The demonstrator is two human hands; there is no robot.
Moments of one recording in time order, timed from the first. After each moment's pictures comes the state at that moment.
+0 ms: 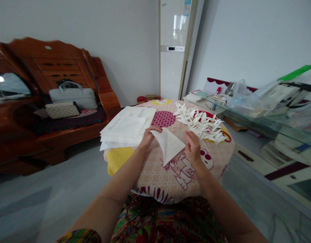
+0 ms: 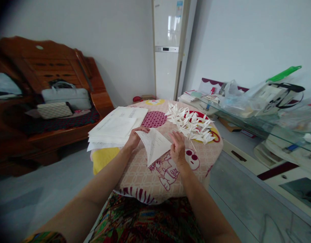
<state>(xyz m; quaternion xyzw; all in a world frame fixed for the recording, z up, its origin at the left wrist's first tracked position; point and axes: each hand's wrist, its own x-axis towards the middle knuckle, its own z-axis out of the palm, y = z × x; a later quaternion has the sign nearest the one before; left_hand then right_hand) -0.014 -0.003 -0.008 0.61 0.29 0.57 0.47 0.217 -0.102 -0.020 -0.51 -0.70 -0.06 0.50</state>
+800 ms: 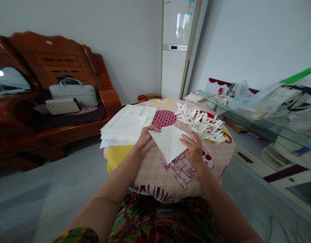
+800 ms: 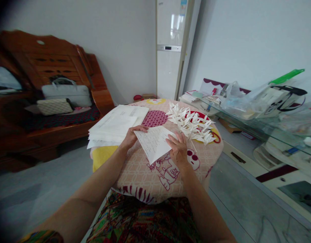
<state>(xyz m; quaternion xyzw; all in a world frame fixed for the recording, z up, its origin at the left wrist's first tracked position) -0.033 -0.007 -0.002 0.64 0.30 0.54 0.46 0.222 -0.118 -0.008 -0.53 -0.78 -0.11 0.33</state>
